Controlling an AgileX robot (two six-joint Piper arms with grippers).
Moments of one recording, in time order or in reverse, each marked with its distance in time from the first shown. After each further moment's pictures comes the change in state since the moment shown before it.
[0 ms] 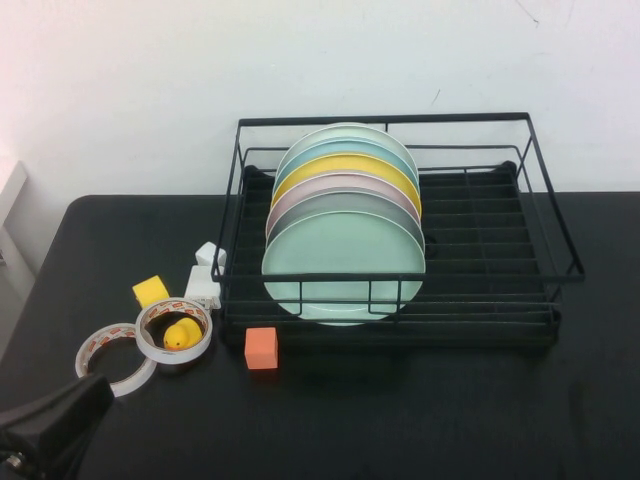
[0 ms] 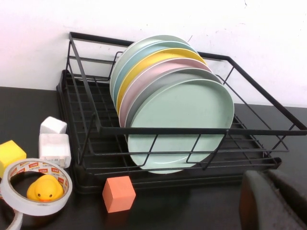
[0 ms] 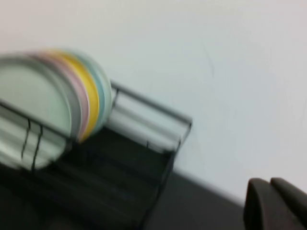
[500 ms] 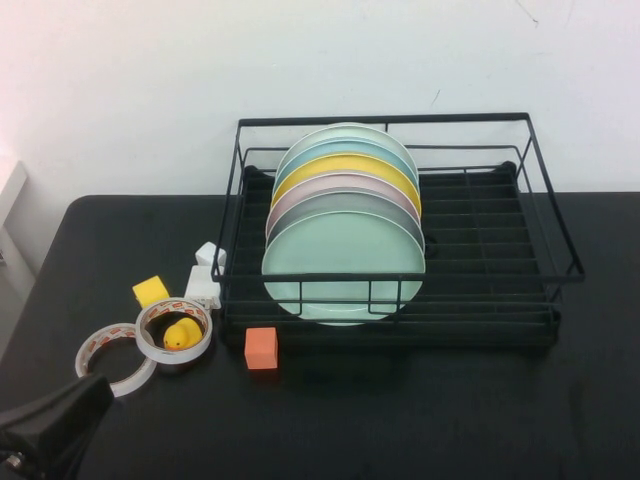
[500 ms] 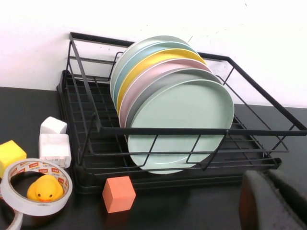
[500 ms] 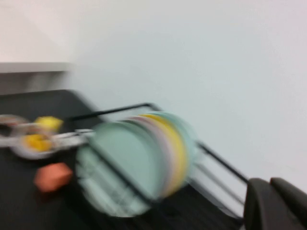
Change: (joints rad) right arm 0.001 0.206 -0.411 0.223 0.421 -0.220; left arm 0.000 0.000 0.000 0.000 0.001 0.000
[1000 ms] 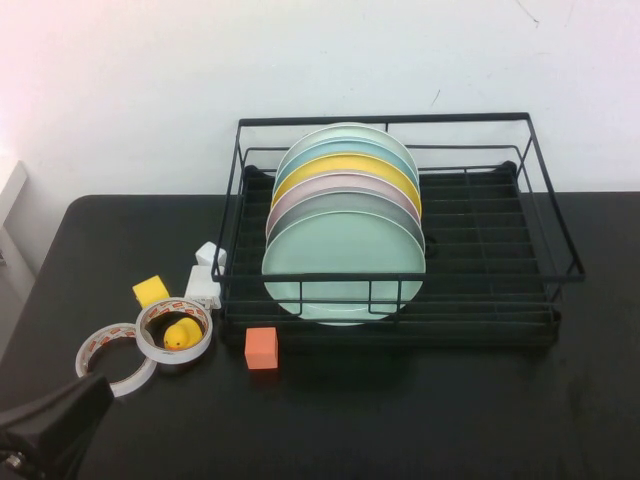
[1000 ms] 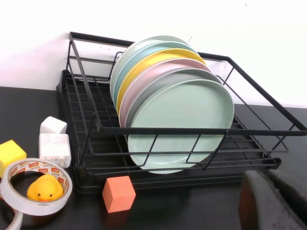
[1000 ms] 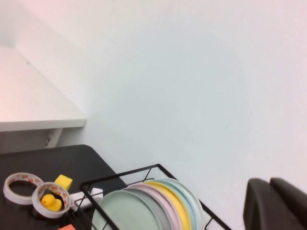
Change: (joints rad) right arm 0.000 0.138 -0.303 0.076 0.130 0.000; left arm 0.000 0.000 0.000 0.000 0.000 -0.002
